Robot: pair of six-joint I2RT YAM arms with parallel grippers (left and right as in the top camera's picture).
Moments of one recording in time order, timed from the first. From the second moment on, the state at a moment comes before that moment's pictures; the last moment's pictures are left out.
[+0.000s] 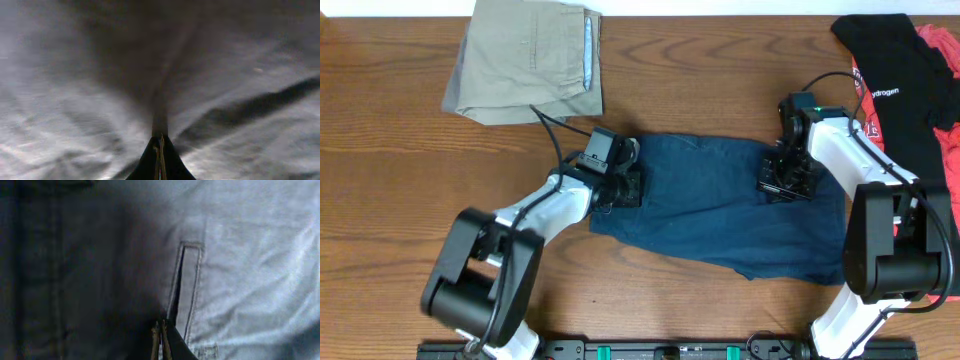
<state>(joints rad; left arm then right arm) -0.42 1.78 0.89 -0.23 0.35 -0.40 0.07 1.91 1.25 -1.04 -0.09 0.42</state>
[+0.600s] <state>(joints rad) -0.33 1.81 0.92 -0.28 0.35 -0.59 0.06 1.88 1.10 -0.96 -0.06 0.45</state>
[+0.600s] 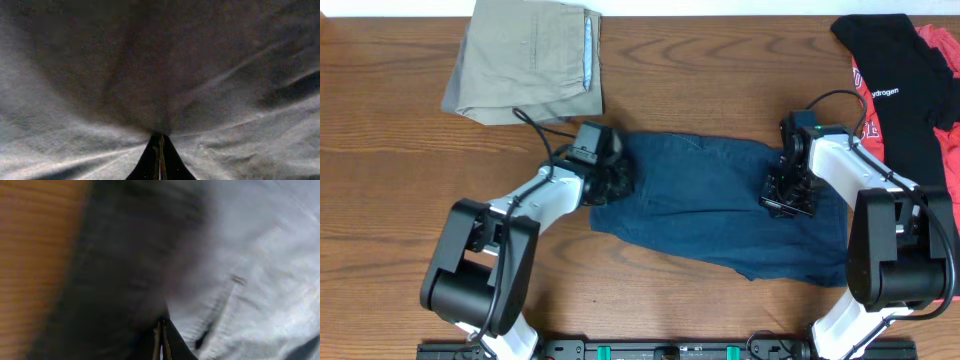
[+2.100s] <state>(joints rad) -0.49 1.73 0.90 -0.23 0.10 -0.70 -0.04 1.86 1.14 -0.98 -0.08 0.35</state>
